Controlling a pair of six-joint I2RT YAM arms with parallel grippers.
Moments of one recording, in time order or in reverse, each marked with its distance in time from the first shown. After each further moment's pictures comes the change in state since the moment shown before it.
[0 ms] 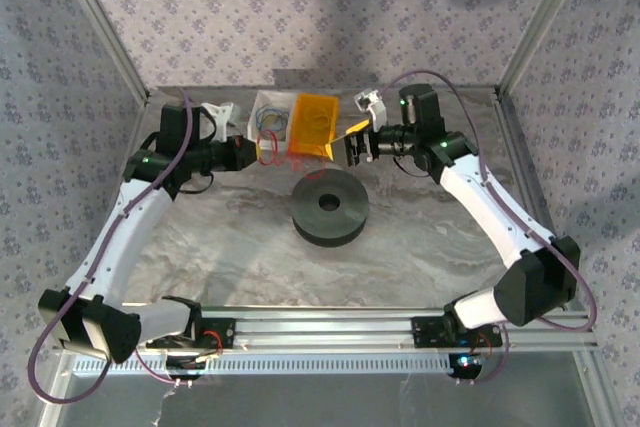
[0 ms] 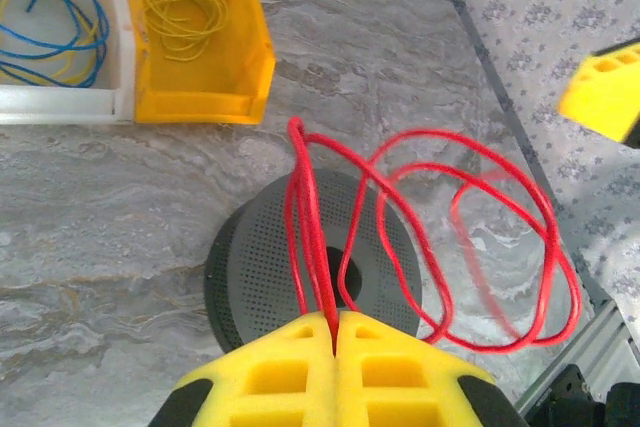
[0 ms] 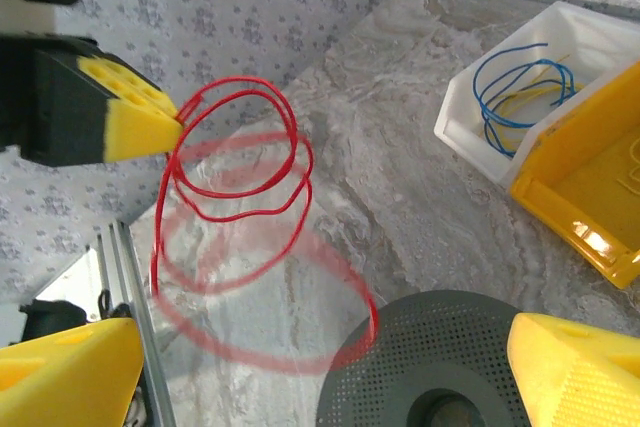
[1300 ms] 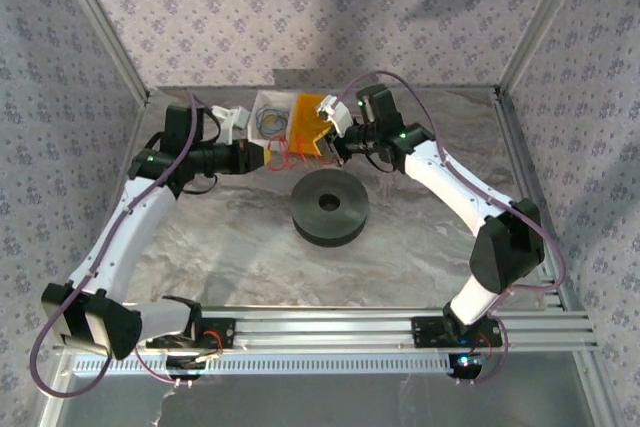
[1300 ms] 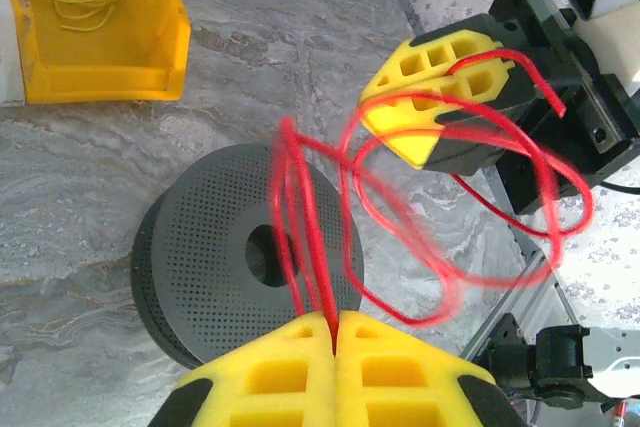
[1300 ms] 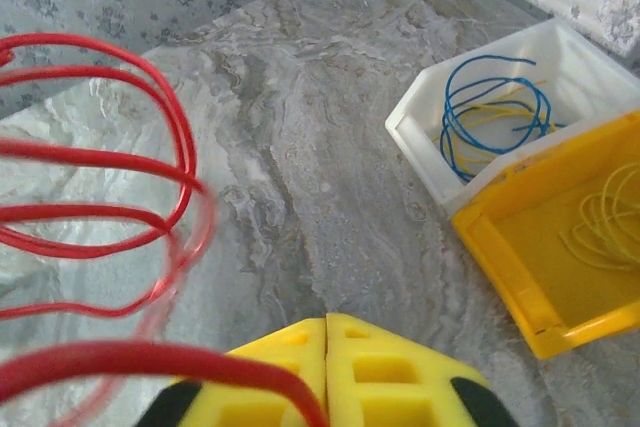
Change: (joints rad) left arm -0.002 0.029 -0.014 0.022 0.159 0.013; right arm 0.118 0.211 0.114 0.017 0.200 -0.283
